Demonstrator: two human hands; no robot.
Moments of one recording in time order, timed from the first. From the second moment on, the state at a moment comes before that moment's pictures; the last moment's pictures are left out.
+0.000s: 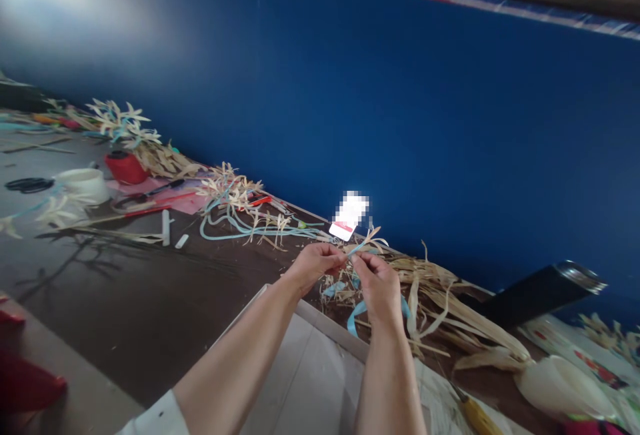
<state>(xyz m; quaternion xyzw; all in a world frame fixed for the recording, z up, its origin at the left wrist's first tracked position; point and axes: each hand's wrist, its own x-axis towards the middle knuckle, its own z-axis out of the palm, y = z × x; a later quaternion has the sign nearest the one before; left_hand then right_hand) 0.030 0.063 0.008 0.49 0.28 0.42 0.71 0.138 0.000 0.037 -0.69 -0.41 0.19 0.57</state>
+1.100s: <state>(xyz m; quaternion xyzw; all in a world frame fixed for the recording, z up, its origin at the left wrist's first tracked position) 0.041 0.052 0.004 0.65 0.36 0.54 0.39 0.135 0.001 0.039 -0.72 -0.42 0.13 0.53</state>
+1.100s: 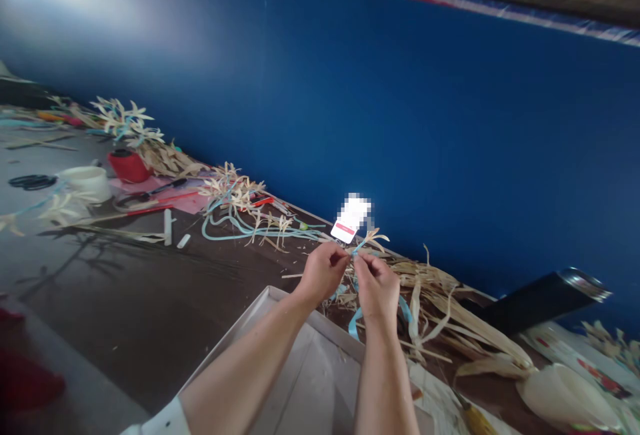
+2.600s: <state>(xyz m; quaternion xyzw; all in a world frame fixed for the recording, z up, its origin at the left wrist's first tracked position) 0.035 0.054 0.012 0.47 0.23 0.39 0.76 0.144 0.001 0.033 -0.68 -0.43 0.16 0.57</state>
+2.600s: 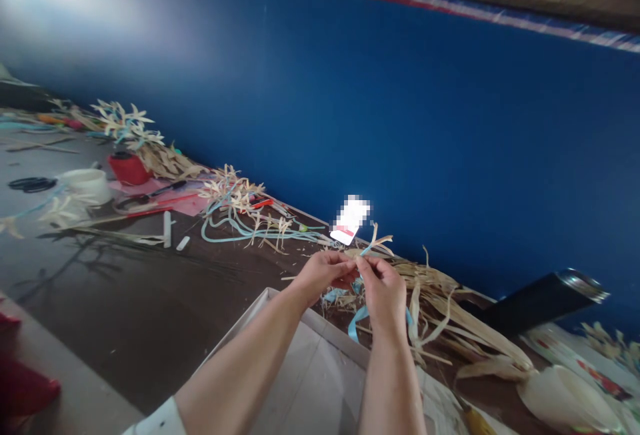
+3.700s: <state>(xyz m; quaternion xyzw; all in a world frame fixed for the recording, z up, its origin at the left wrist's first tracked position) 0.014 0.062 0.021 0.54 0.28 0.47 0.64 0.138 -0.006 0.042 -0.63 -0.44 0.25 0.59</state>
